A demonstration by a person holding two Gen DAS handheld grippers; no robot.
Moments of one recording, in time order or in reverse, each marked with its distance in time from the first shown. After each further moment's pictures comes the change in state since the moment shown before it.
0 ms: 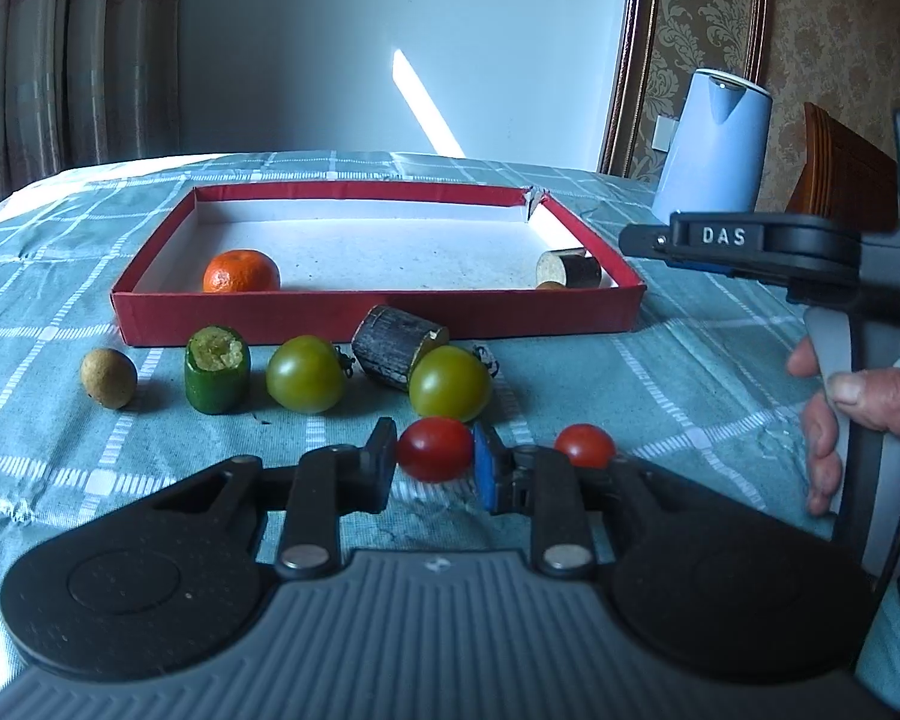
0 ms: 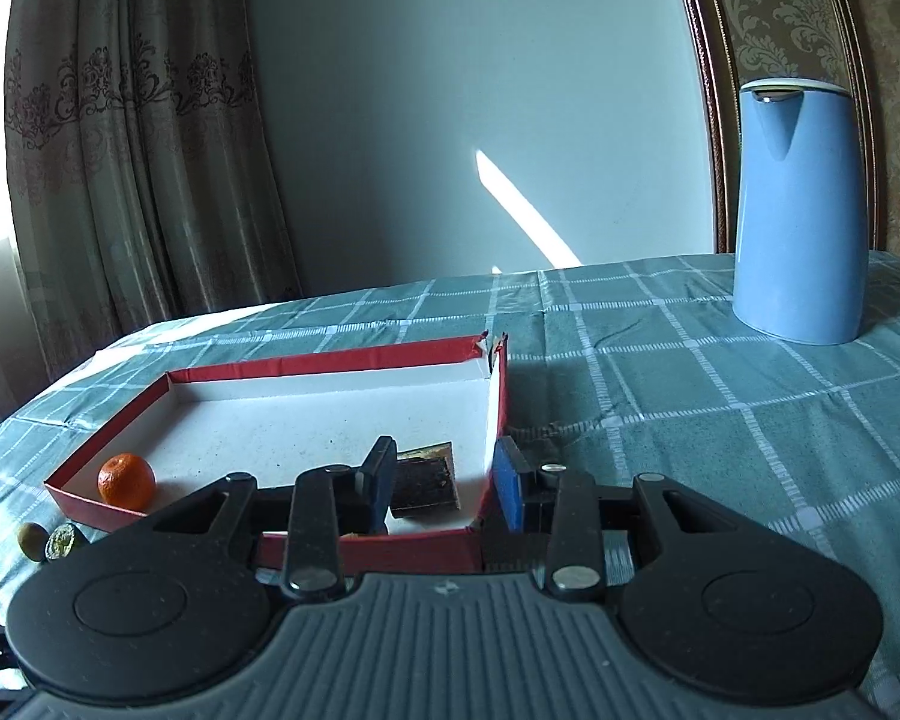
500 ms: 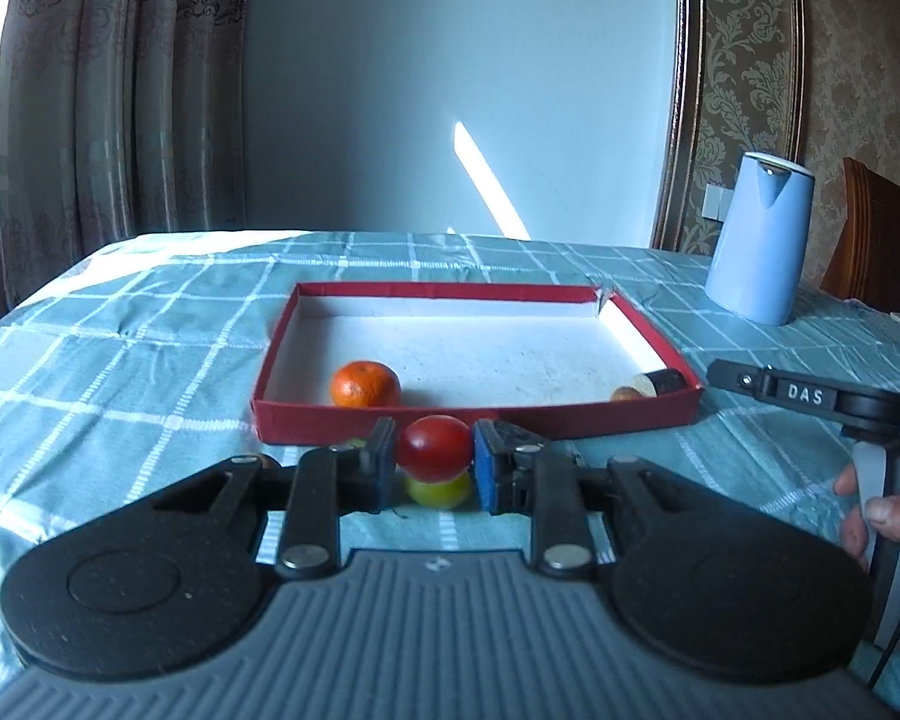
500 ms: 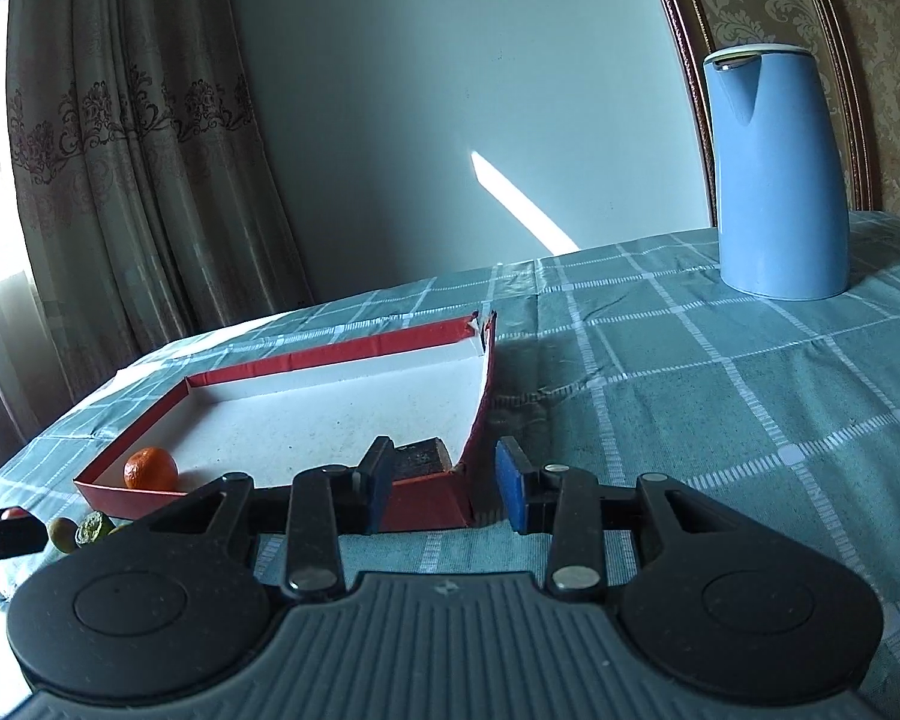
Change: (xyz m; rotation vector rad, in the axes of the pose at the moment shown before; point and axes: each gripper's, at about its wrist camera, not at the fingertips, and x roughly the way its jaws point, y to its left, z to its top) left arm -0.049 0.037 0.040 -0.020 -0.124 0.124; right arm -0.016 -0.015 -0.011 0.073 -0.025 0.038
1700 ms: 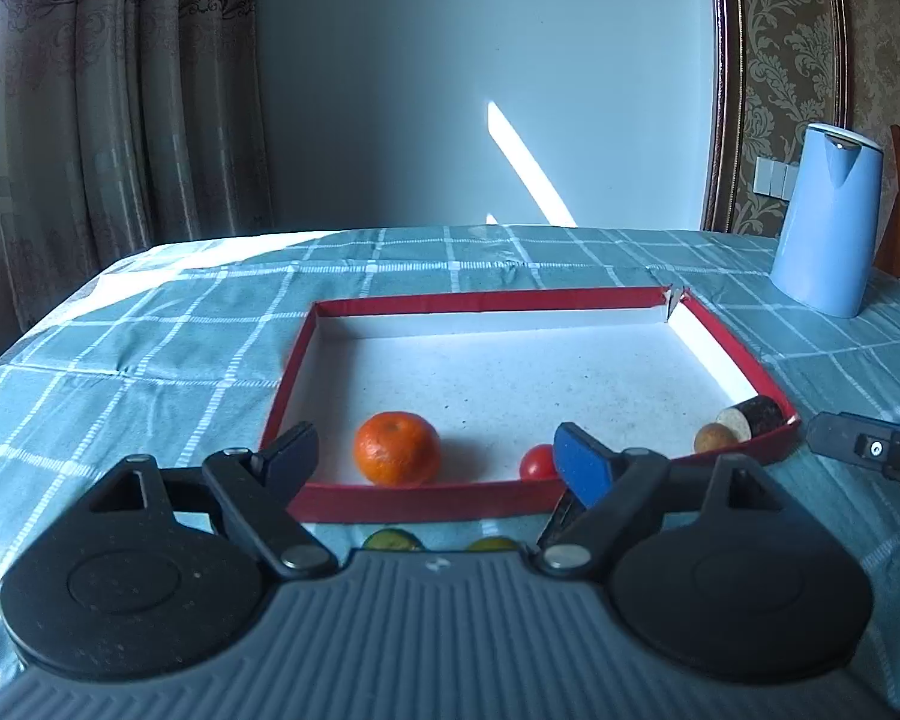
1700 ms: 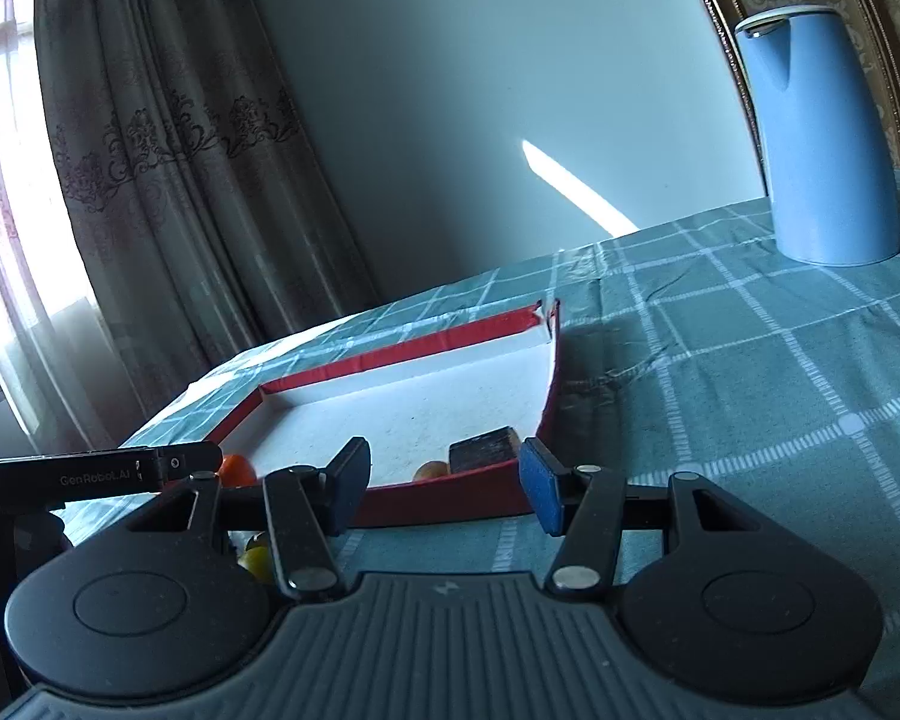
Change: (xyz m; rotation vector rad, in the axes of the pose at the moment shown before) left arm 0.060 0.004 0.014 0.047 0.043 0.080; right arm -0.005 0.007 -0.003 0.029 0.071 0.210
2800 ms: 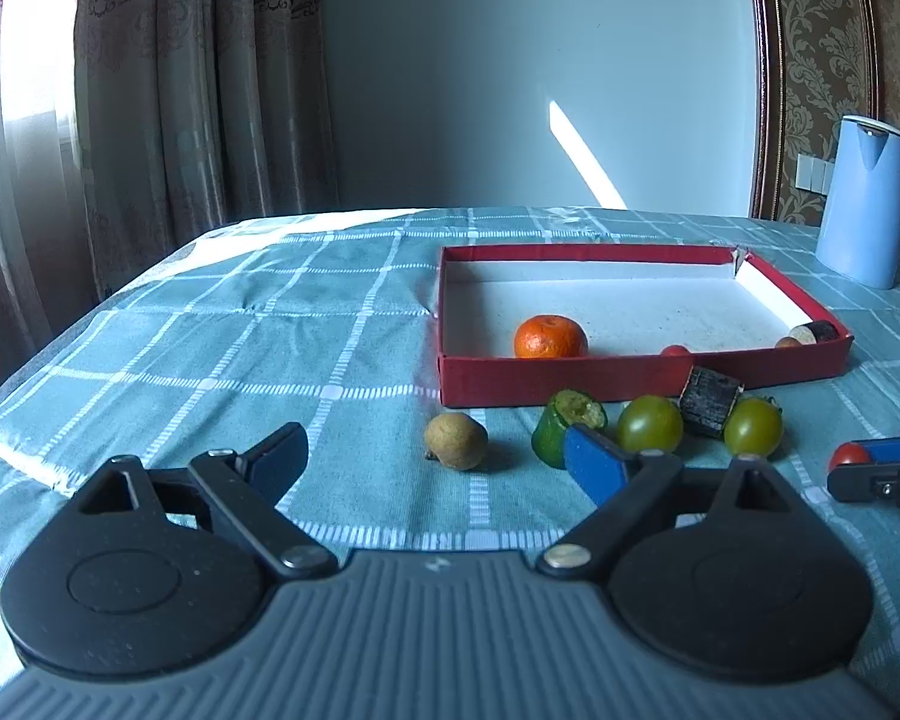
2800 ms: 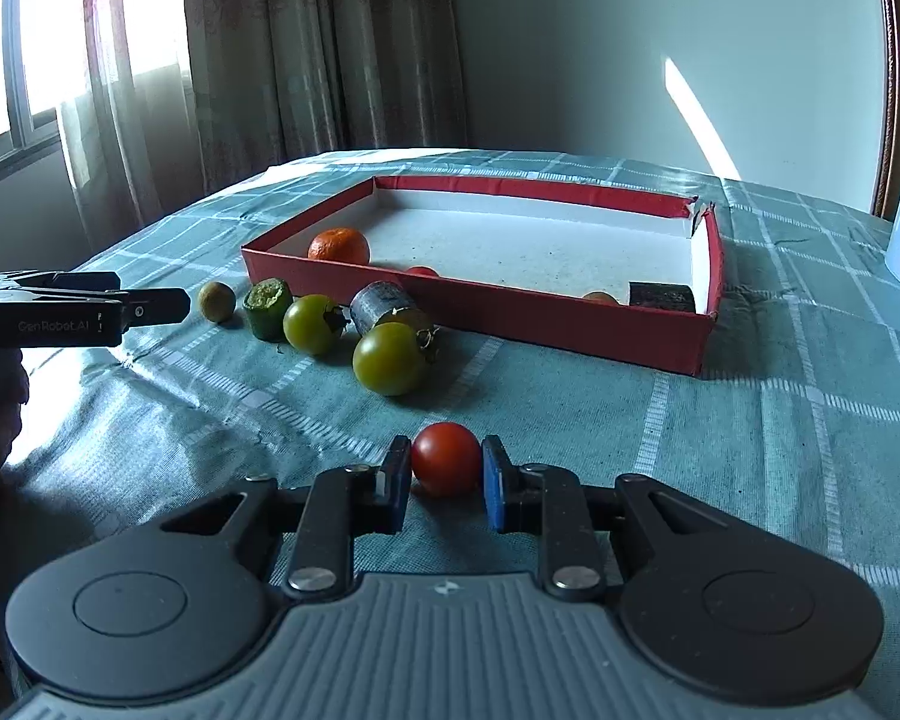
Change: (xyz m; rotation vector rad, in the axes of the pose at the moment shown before) left arm -0.038 0.062 -0.048 -0.002 -0.013 0.079; right arm 0.006 0.070 -0.042 -0.299 0.252 -0.002
